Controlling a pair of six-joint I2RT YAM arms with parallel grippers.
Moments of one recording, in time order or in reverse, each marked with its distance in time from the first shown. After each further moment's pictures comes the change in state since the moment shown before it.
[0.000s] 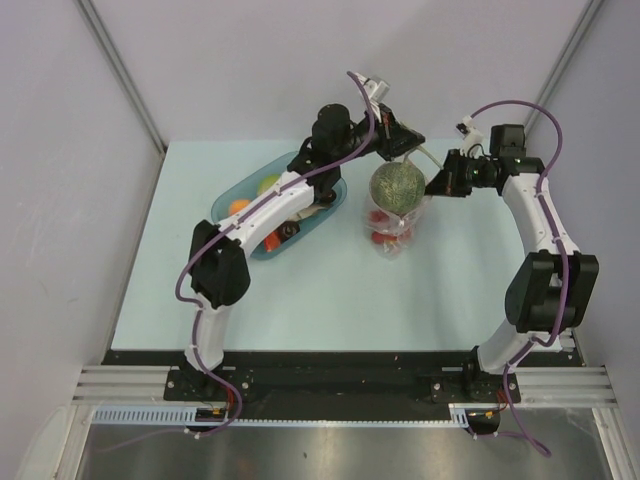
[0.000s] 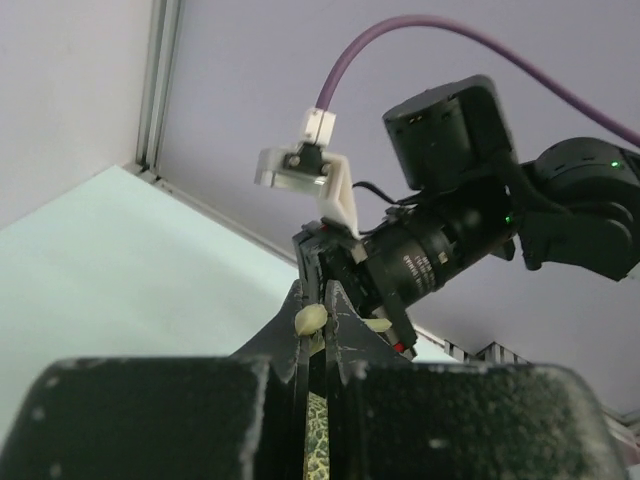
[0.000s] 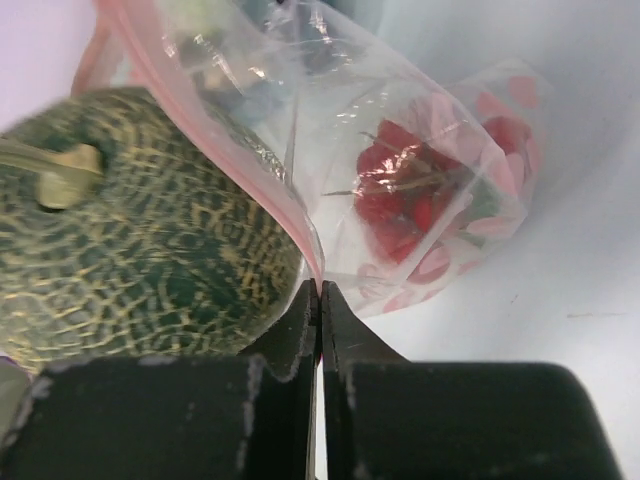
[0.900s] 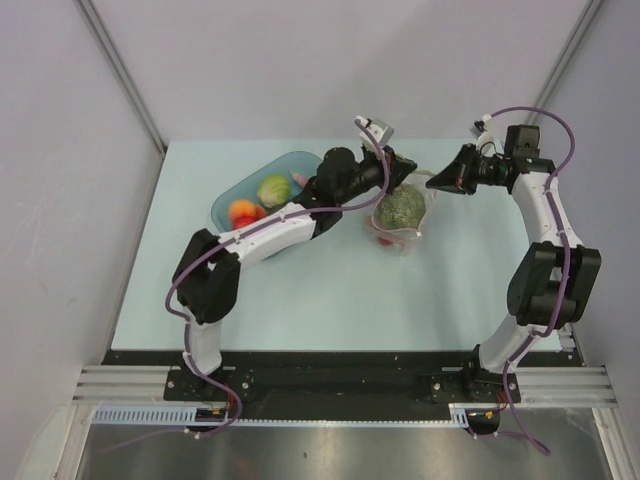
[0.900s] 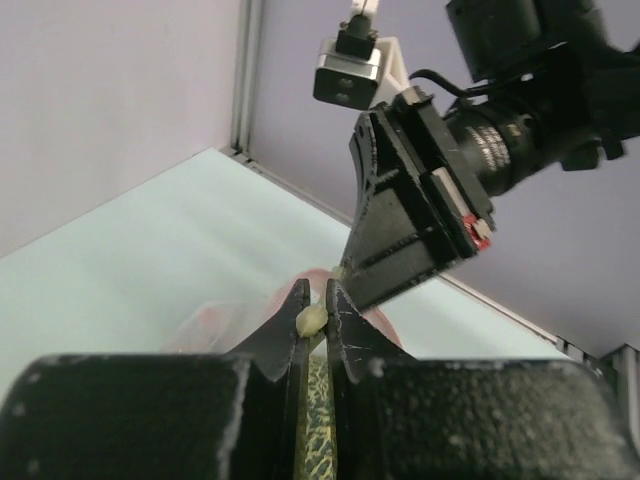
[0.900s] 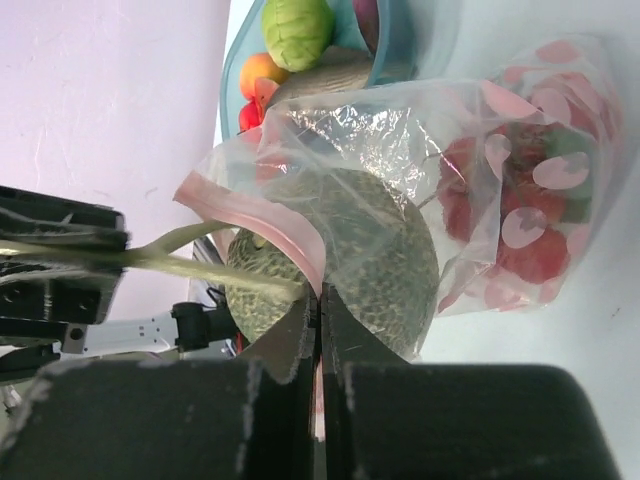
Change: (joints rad) left arm -0.093 -0.122 -0.400 0.218 -0.296 0.208; right arm -0.098 0.053 0.003 0.063 -0.245 0.222
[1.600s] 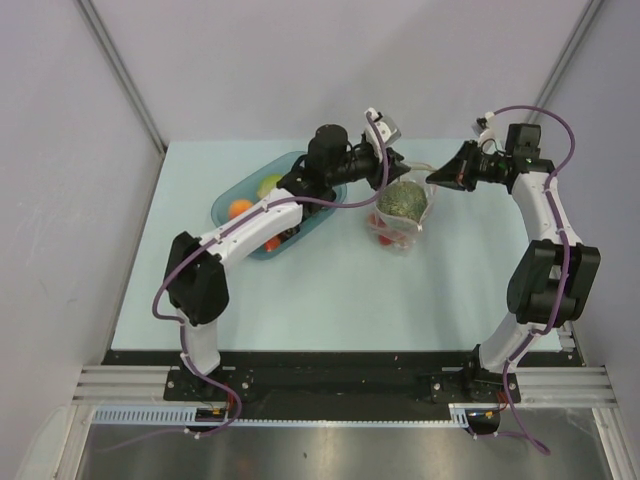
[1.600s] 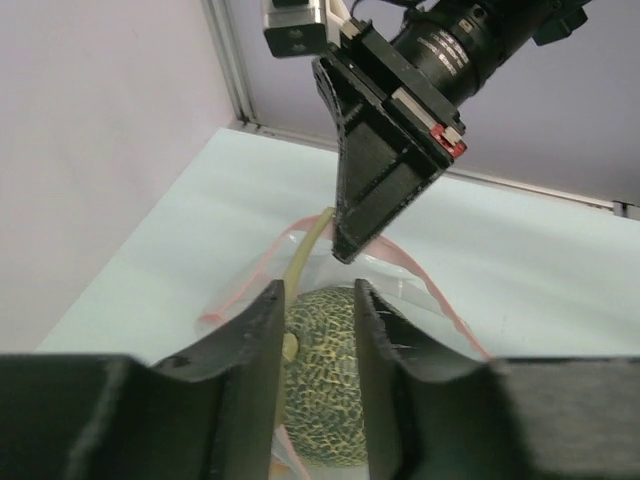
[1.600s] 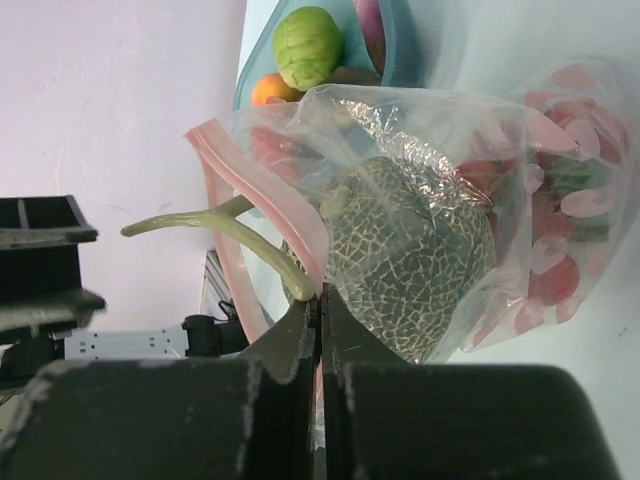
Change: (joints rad) left arm 0.055 -0.057 0.118 -0.320 0.231 0.352; right arm -0.009 0.014 0.000 0.074 -0.017 0.076
